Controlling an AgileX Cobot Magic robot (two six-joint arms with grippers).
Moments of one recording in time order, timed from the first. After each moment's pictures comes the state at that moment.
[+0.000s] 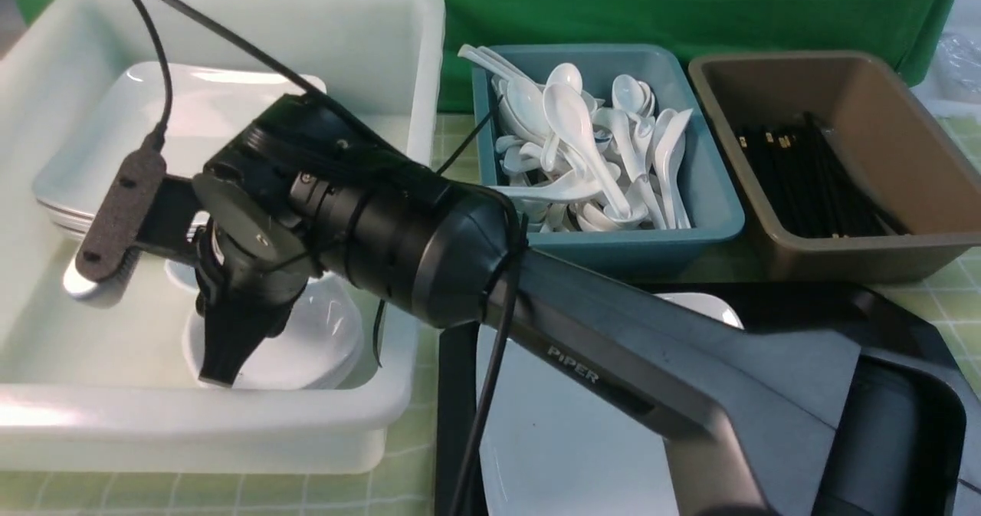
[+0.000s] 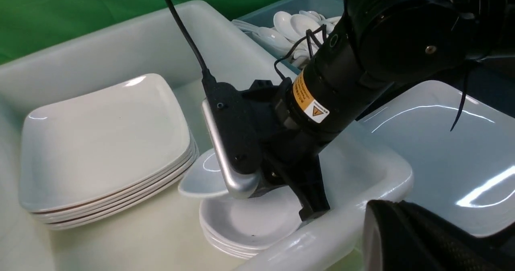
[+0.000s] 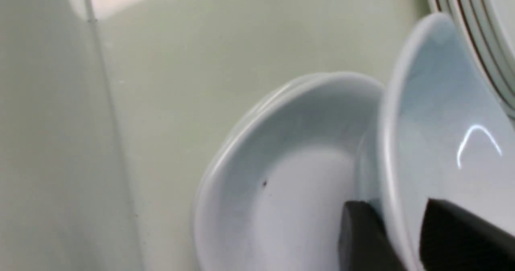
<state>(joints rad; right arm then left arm) 1.03 2.42 -2.40 -0.15 0.93 -0.35 -0.62 0.28 -0.84 0.19 0.99 -0.02</state>
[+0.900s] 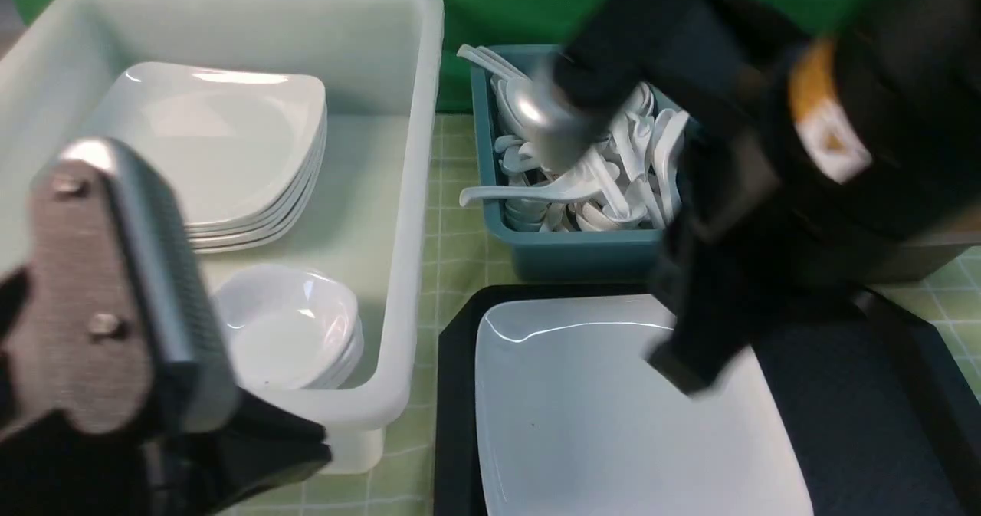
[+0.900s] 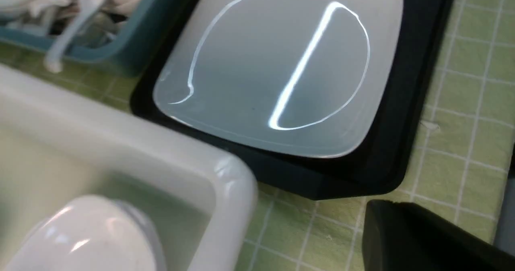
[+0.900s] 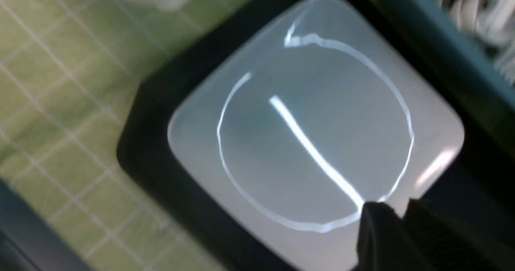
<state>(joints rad) 0.94 1.31 -1.39 -0.22 1.16 0.08 -0.71 0.87 -0.84 -0.26 0.87 0.65</state>
